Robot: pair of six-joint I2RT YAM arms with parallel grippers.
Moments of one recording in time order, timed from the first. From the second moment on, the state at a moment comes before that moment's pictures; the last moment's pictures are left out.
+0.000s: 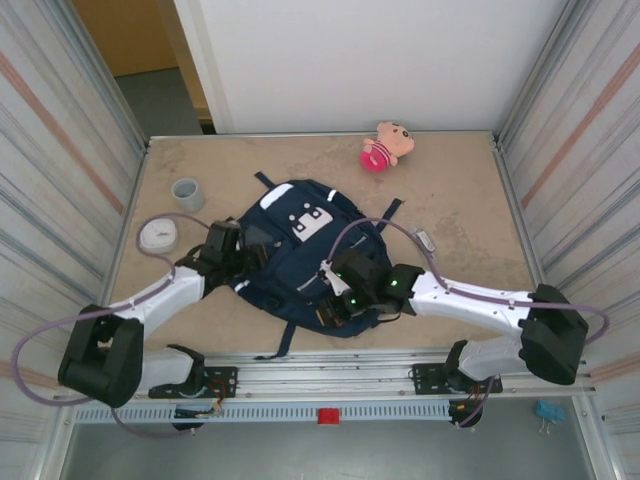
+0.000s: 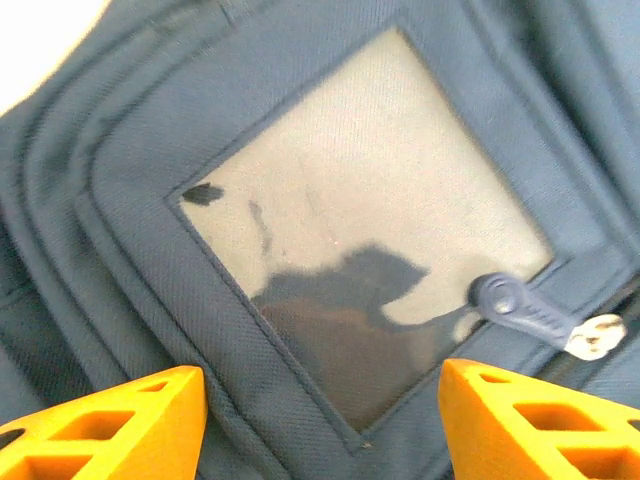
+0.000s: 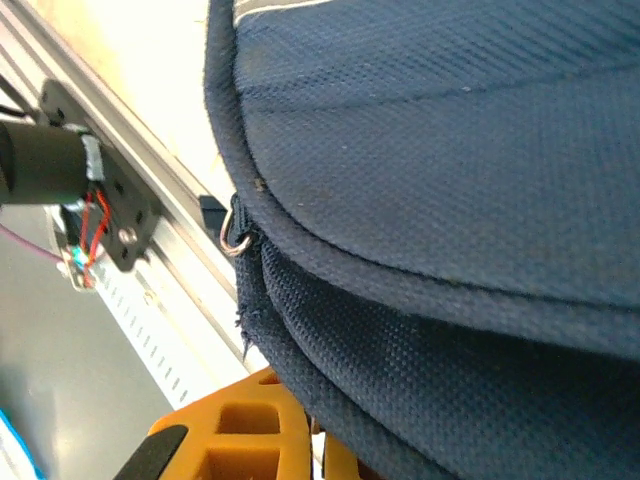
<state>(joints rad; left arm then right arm) -0.33 1.28 0.65 -0.21 0.04 -0.60 1.05 1.36 0.88 -0.45 -0.31 0.62</state>
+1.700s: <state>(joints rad) -0.37 0.73 0.30 -0.17 0.16 -1.13 0.94 1.41 1.02 -0.59 -0.42 0.56</state>
